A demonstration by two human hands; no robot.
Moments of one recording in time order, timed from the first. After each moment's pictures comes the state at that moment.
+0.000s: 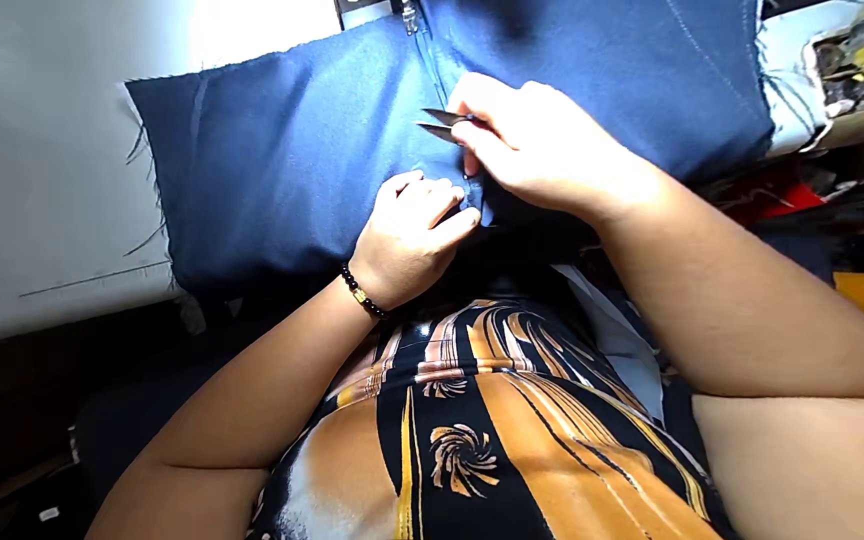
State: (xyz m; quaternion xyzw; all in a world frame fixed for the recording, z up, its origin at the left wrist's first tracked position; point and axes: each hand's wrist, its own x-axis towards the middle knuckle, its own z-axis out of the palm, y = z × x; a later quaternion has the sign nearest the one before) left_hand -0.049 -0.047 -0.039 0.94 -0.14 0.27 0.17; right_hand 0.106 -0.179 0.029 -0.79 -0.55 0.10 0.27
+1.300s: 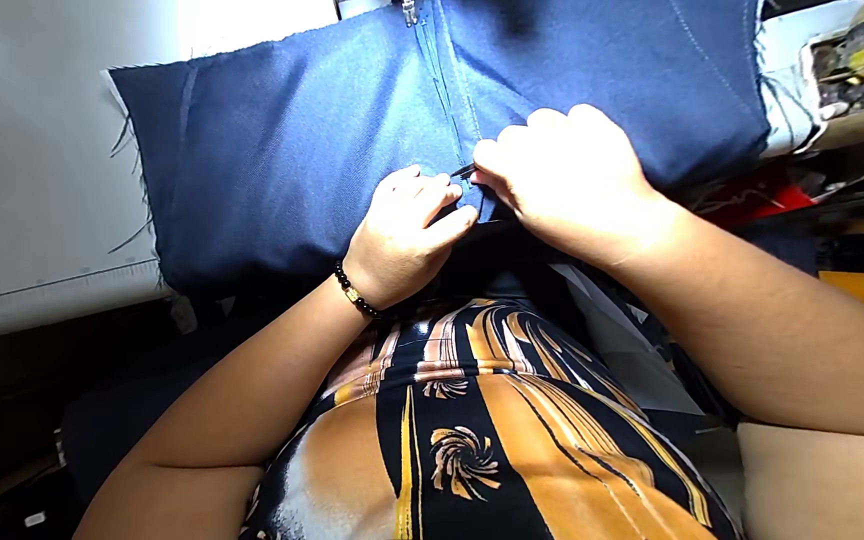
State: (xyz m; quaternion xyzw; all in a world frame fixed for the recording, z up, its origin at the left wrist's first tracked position) left_hand -0.048 -0.047 -0.039 0.92 -0.15 0.29 0.20; right_hand 0.086 -0.209 0.022 -0.82 -0.57 -0.04 0.04
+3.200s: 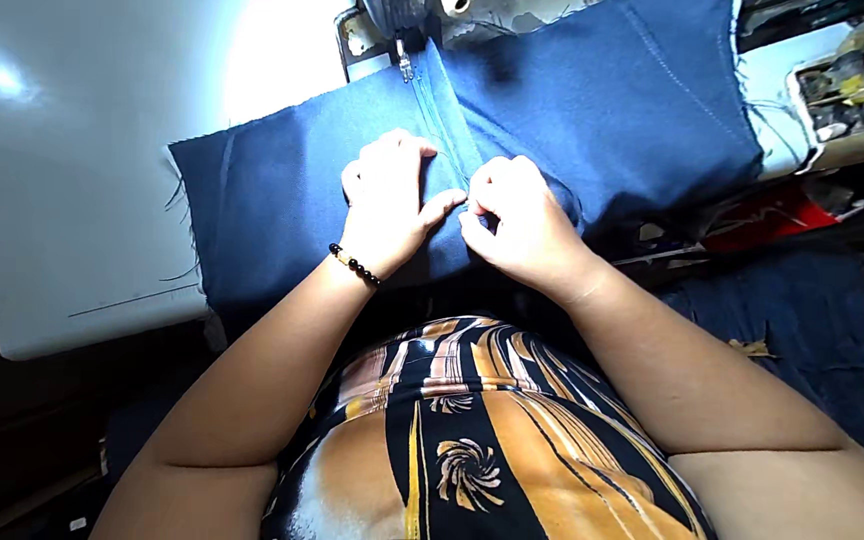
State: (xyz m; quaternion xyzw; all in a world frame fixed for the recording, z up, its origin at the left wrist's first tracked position) left_hand -0.002 -0.028 -0.002 0.97 0.09 0.09 0.21; right_hand 0.070 -0.203 -0.016 -0.81 -0.46 0.02 0.36
